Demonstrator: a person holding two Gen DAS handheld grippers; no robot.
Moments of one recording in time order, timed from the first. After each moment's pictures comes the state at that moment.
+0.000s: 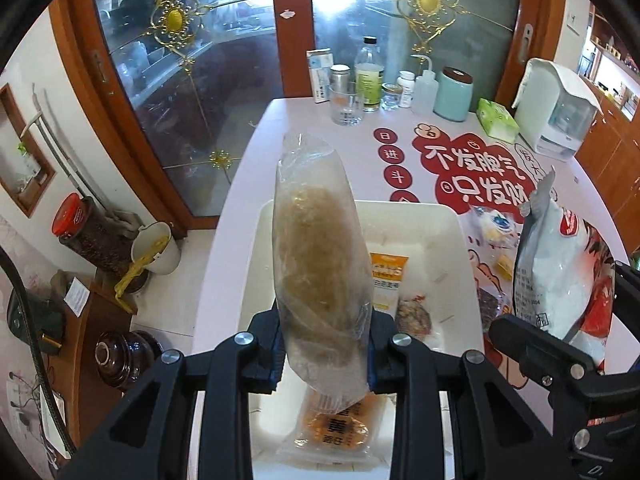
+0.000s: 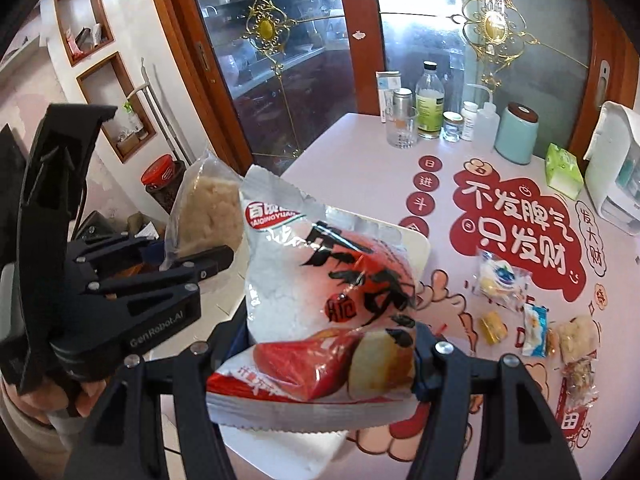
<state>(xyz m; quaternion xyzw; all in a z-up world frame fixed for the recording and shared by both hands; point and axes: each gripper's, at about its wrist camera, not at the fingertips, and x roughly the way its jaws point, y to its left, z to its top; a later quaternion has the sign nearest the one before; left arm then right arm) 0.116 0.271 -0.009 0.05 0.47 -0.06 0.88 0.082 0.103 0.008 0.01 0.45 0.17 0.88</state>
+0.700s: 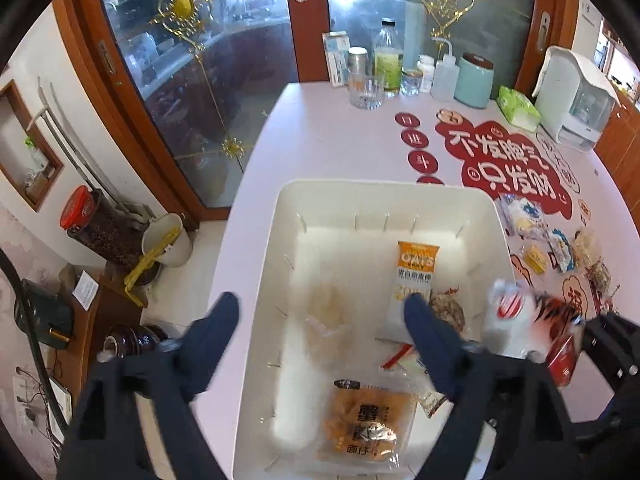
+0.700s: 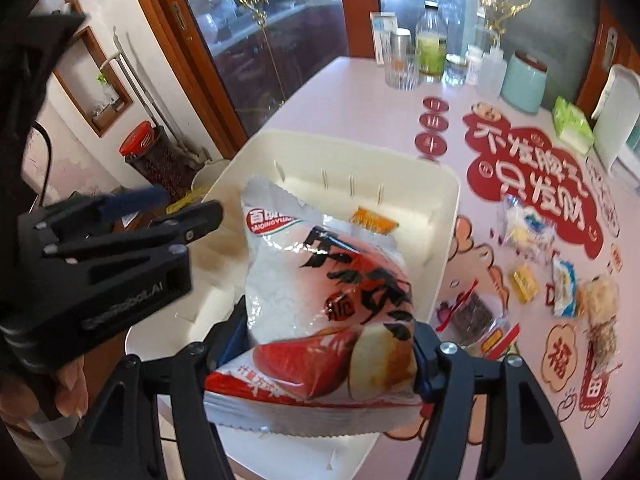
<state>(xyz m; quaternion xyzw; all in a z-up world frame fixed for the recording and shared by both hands) 0.129 0.277 -0.041 0.06 0.48 -0.04 0.88 0.092 0.130 -0.056 0.01 0.53 0.14 0.84</state>
